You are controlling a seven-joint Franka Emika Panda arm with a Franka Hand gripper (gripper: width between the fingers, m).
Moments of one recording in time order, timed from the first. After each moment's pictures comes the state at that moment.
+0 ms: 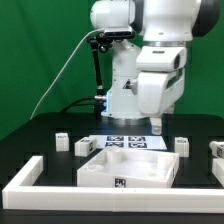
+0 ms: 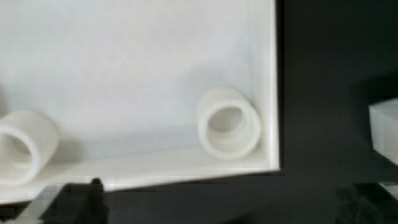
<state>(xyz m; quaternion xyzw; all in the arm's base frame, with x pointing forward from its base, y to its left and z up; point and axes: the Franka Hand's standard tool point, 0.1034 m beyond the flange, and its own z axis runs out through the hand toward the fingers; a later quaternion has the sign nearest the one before) 0.501 0.037 0.086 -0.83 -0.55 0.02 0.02</state>
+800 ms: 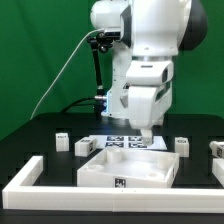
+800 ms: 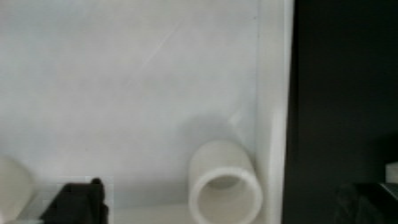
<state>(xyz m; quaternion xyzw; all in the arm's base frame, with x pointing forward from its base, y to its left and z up) 0.477 0.023 0.048 -0.82 -0.57 0.00 0.02</state>
